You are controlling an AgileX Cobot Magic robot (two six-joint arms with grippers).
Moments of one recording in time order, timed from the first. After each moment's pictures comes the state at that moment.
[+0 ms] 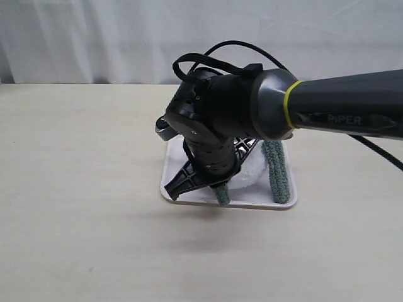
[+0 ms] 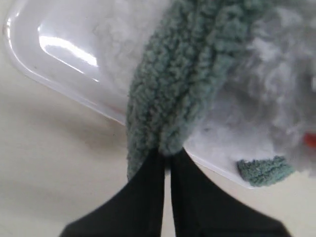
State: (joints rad) left arm -0.05 0.00 0.00 0.04 0.32 0.05; right arm 0.81 2.00 -1.45 -0.46 1.04 0.55
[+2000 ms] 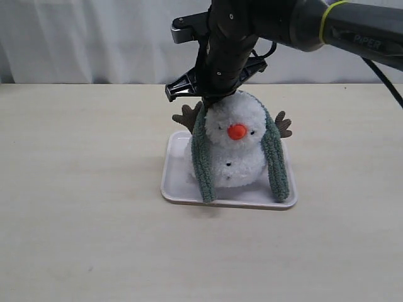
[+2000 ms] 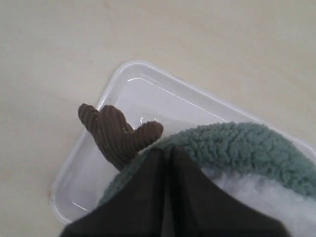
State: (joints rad) left arm -0.05 0.00 0.00 0.04 0.32 0.05; right arm 0.56 2.08 -1.86 -0.17 0.98 0.23
